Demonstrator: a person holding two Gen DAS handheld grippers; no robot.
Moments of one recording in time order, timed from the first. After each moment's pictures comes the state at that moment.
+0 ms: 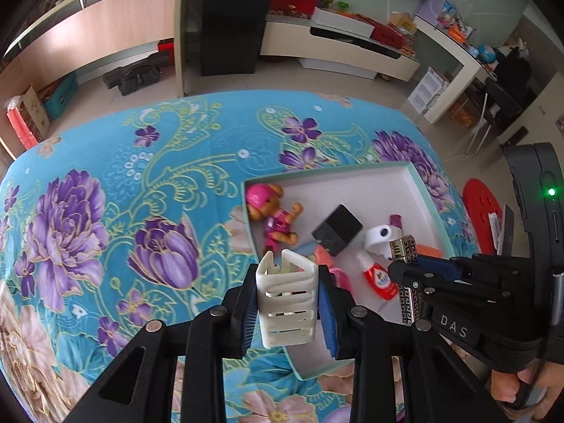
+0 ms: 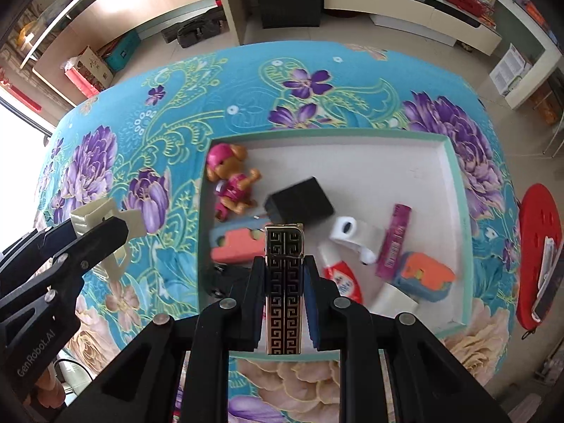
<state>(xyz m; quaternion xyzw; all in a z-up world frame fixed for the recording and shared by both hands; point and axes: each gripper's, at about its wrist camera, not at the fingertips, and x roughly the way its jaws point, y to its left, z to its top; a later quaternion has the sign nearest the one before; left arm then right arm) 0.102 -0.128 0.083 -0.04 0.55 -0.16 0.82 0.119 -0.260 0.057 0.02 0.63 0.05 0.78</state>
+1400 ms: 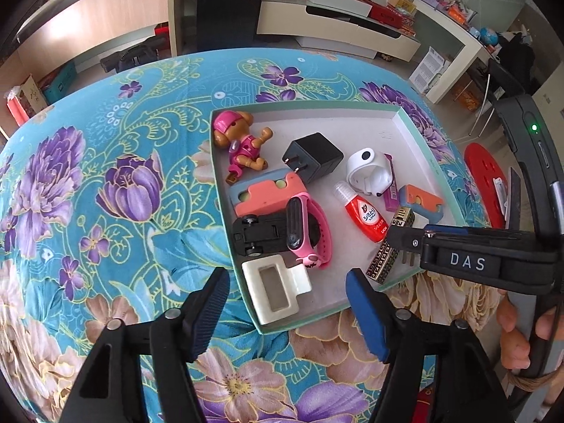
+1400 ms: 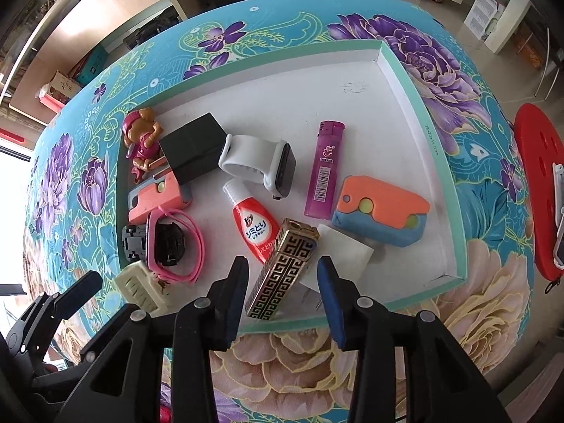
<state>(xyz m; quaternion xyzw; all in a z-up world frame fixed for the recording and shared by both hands) 0.043 -0.154 0.043 -0.03 0.56 -0.14 0.82 0.091 -0.323 0.012 0.09 0.65 0.02 0.76</state>
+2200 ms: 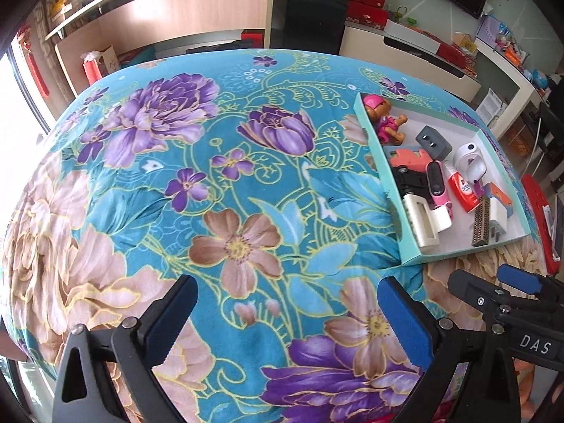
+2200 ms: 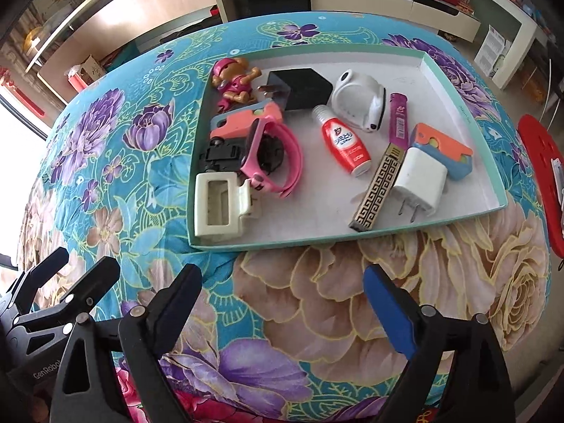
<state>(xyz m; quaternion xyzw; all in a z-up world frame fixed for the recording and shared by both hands) -0.032 -0.039 0.011 -0.05 0.52 0.00 0.85 -0.007 -0.231 0.007 0.05 0.58 0.04 0.81</state>
